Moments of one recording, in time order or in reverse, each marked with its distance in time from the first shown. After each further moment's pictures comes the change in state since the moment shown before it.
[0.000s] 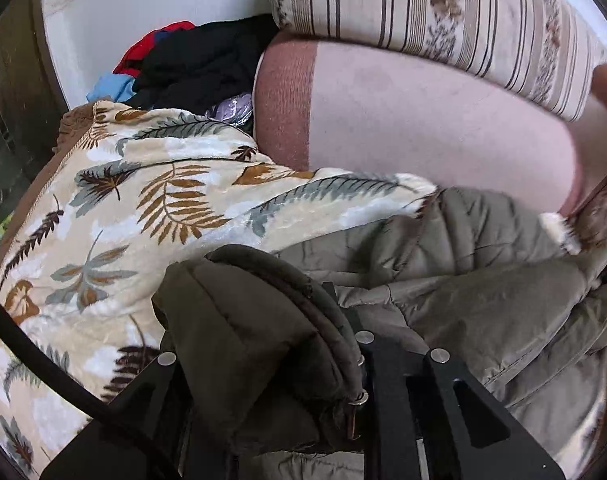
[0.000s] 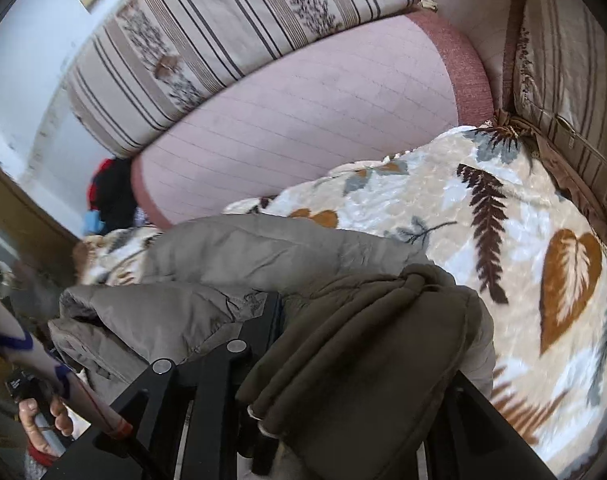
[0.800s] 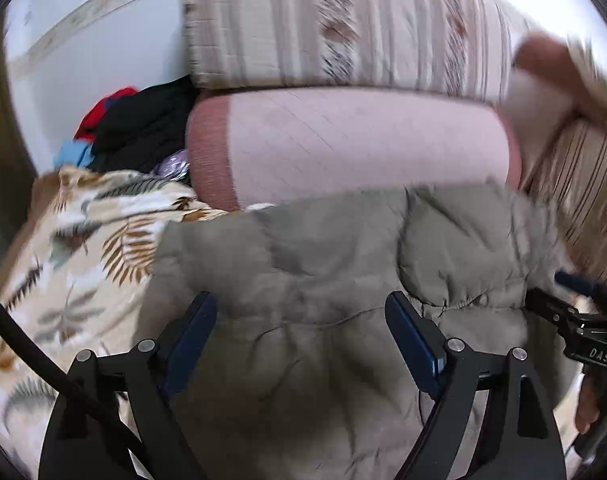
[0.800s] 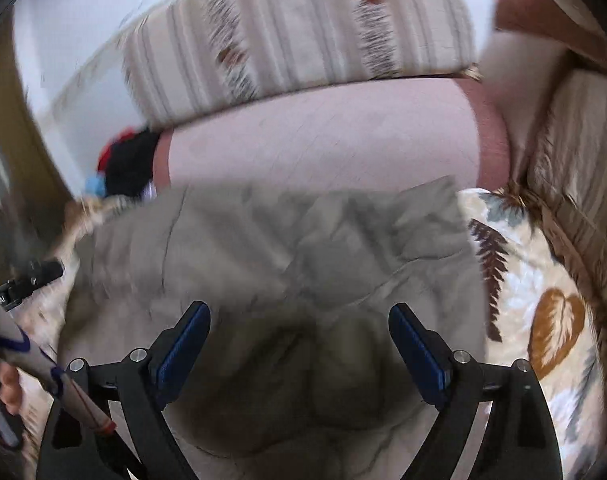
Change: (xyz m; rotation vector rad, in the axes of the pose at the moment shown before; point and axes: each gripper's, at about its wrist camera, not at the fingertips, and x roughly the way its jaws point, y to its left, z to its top) left arm -0.048 -0.086 -0.022 0.181 -0.158 -0.094; right arm 0.000 0.070 -0.043 -0.311 -0.123 -0.082
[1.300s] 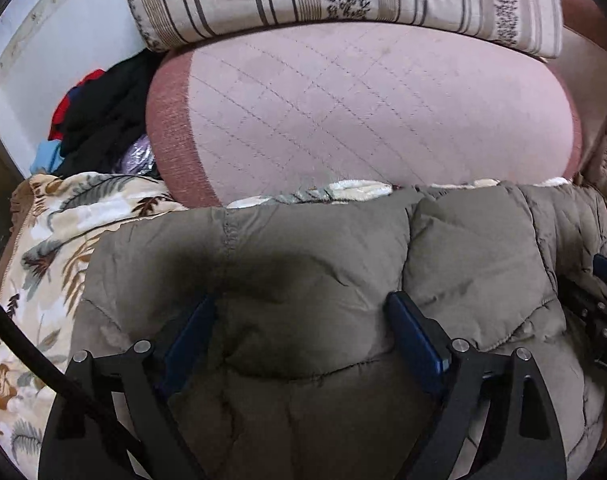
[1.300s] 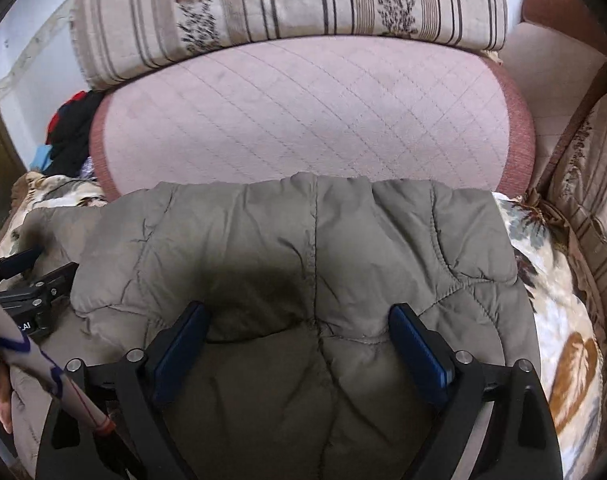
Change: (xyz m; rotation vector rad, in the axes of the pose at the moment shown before) left arm 0.148 -0.008 0.053 0.006 0.139 0.069; right arm 0.119 -0.020 0.051 0.022 0.094 -0.104
